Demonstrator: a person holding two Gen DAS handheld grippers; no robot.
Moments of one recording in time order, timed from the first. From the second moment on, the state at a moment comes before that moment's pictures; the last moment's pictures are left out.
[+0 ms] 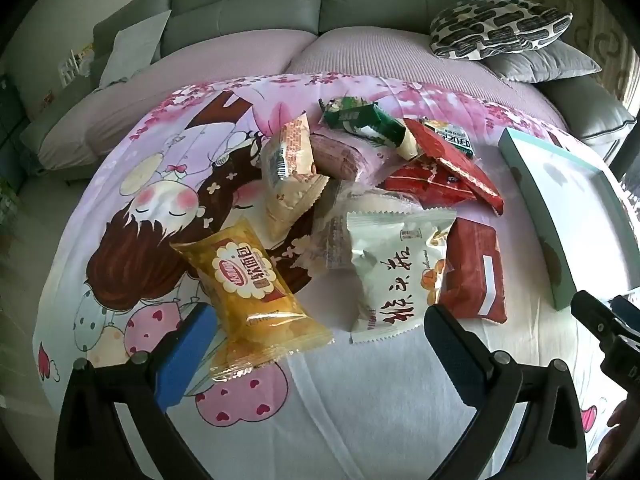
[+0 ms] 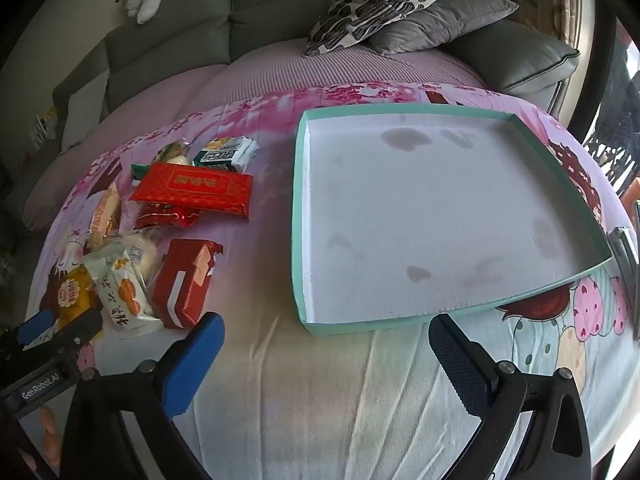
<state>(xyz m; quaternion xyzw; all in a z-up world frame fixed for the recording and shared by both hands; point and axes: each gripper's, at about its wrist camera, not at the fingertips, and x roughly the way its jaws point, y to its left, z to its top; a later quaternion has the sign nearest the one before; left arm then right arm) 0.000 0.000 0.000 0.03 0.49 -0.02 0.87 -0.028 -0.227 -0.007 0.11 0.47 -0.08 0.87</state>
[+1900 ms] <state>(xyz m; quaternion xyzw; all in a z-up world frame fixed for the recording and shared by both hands) 0.000 0.018 0.009 0.00 0.49 0.01 0.87 -0.028 -0.222 0.005 0.10 0.44 -0.05 0.89</state>
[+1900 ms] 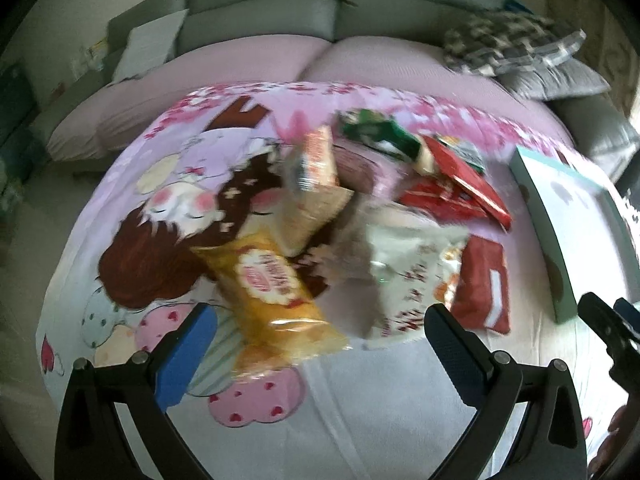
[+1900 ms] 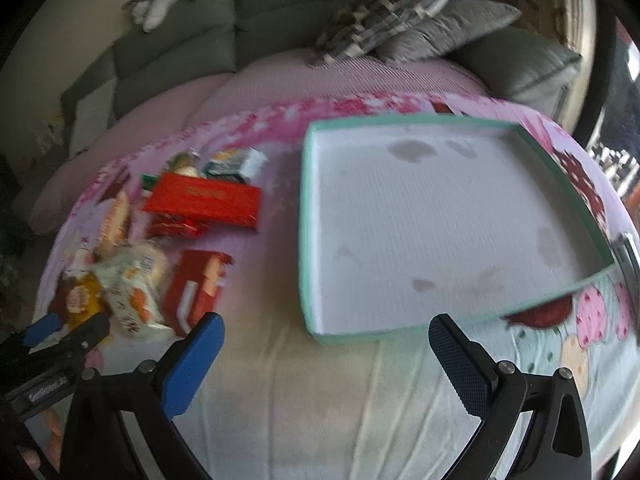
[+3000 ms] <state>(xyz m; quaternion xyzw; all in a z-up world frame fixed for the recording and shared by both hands) 0.033 0.052 -0.040 -0.05 0.55 0.03 0.83 0.041 -0.128 -0.040 0.05 0.50 0.05 0.86</state>
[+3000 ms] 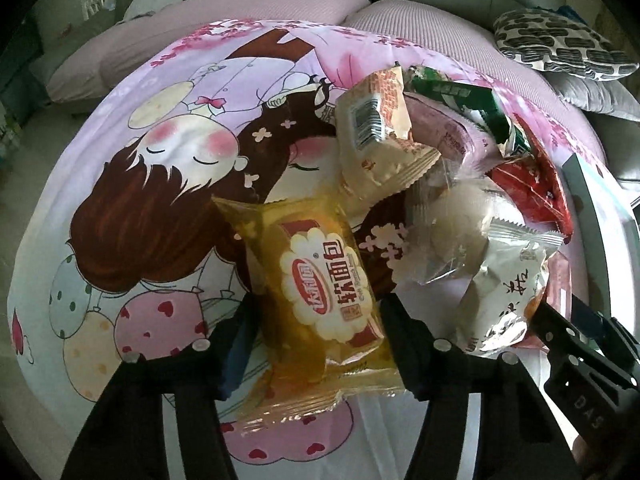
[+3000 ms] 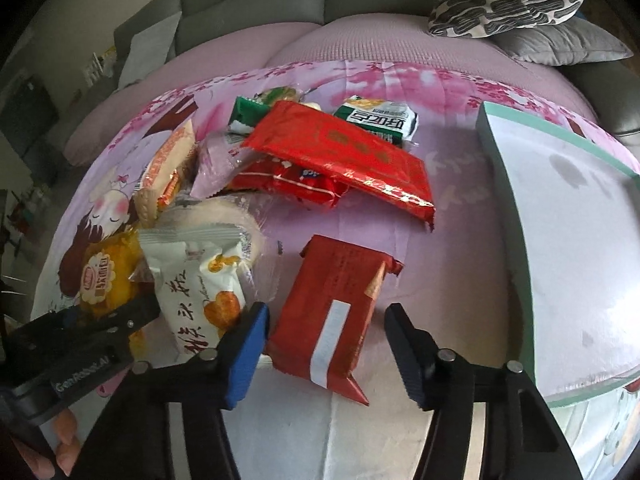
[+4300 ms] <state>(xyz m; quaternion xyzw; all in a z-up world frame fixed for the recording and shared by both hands) 0.026 0.025 0.066 -0.06 0.45 0.01 0.89 0.028 -0.175 0.027 0.11 0.40 0.01 0.91</state>
